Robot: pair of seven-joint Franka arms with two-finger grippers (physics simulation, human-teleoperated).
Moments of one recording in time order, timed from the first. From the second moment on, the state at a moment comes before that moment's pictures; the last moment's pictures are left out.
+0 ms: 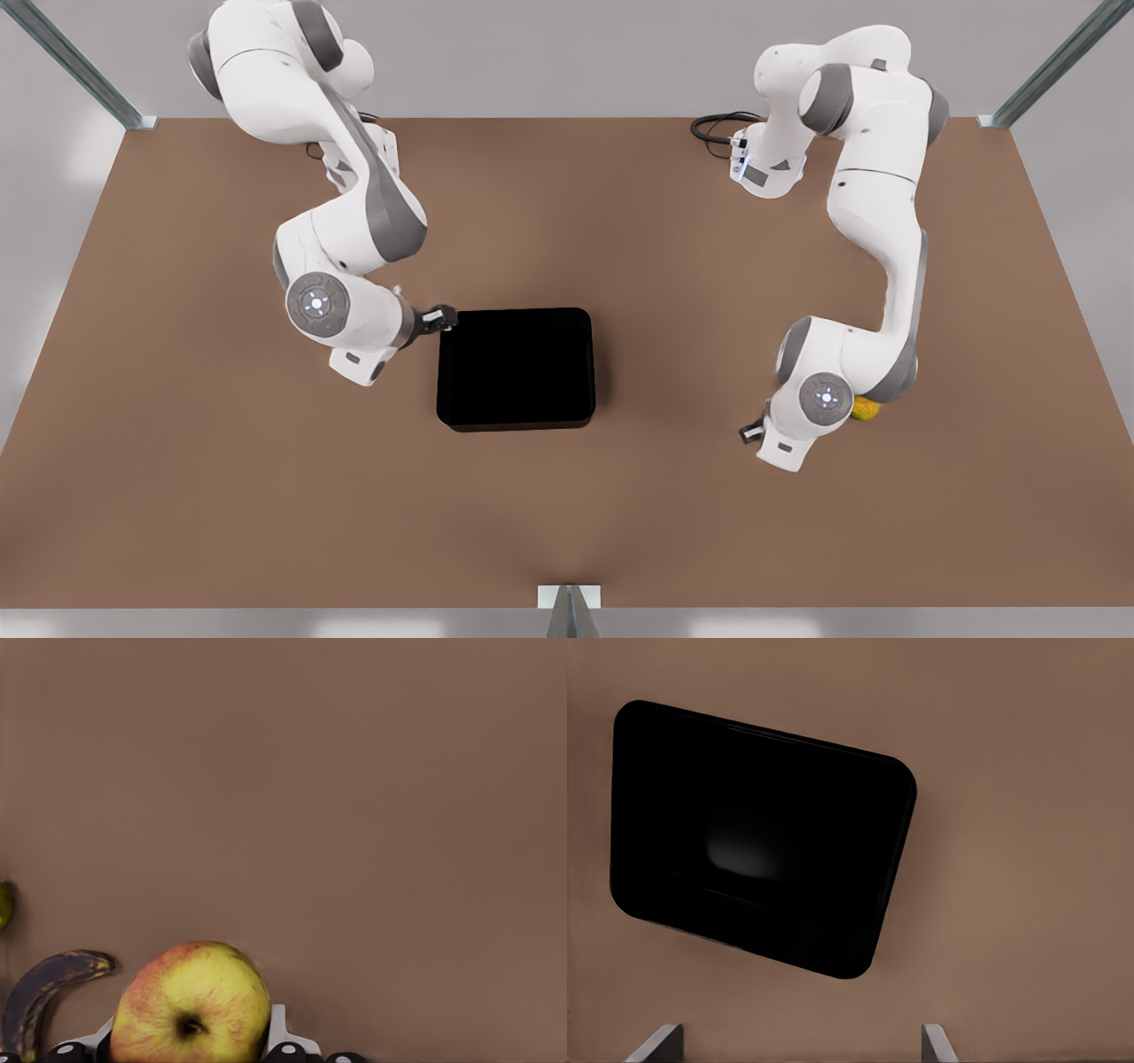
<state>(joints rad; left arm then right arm) -0.07 0.70 -0.17 -1.41 0.21 1.96 -0.65 0.31 0.50 0.12 -1.24 0.15 1.50 0.17</state>
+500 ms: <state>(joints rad) 0.06 0.59 -0.17 -1.53 0.19 2.10 -0.16 0.29 0.64 0.13 -1.40 0.14 1.68 0.46</state>
